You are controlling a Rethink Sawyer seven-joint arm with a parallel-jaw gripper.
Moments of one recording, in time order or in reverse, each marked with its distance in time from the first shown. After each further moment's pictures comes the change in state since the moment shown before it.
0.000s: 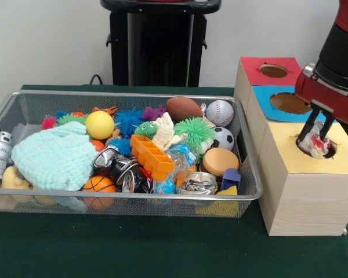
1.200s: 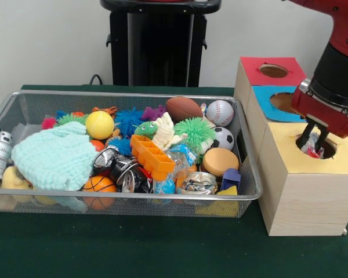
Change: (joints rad) arm 0.000 0.040 0.021 -0.010 0.000 -0.028 0.000
